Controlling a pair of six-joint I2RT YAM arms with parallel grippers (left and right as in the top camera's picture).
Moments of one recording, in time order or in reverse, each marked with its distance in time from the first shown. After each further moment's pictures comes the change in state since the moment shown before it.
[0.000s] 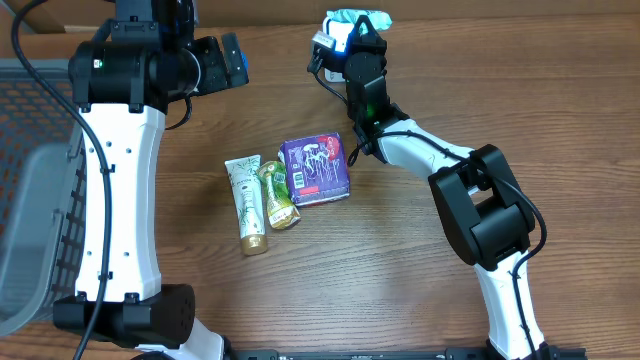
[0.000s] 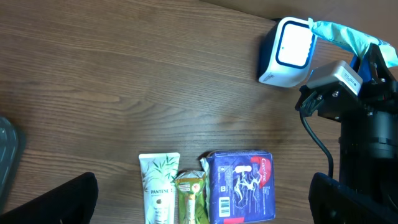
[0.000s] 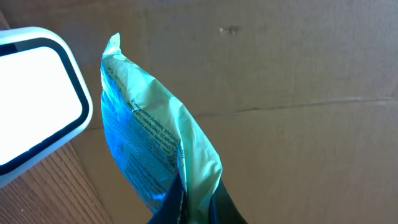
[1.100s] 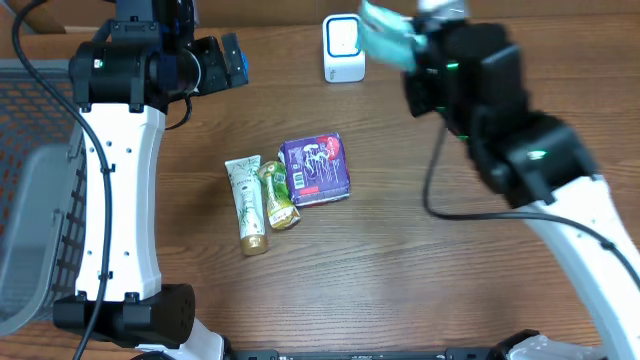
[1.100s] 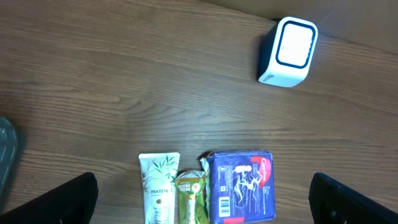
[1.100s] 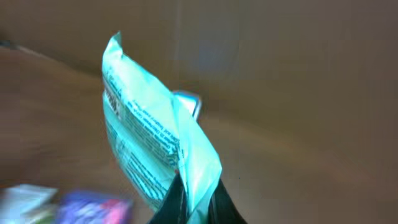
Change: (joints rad) left arm 0.000 0.000 0.000 0.000 0.000 0.000; right arm -0.060 -0.856 0.031 -1.347 -0.406 1.428
